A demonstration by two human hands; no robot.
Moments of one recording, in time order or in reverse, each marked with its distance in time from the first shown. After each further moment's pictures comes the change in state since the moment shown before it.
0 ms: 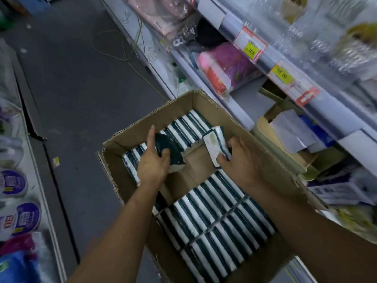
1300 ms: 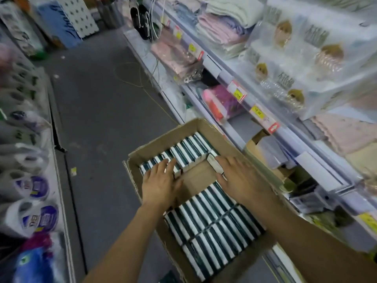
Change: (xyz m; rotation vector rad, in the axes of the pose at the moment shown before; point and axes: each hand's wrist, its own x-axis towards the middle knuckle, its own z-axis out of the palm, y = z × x) left_hand -0.087 0.032 -0.075 0.551 -0.049 0.327; right_hand -0.061 -0.054 -0.102 -0.342 -0.082 -0.338
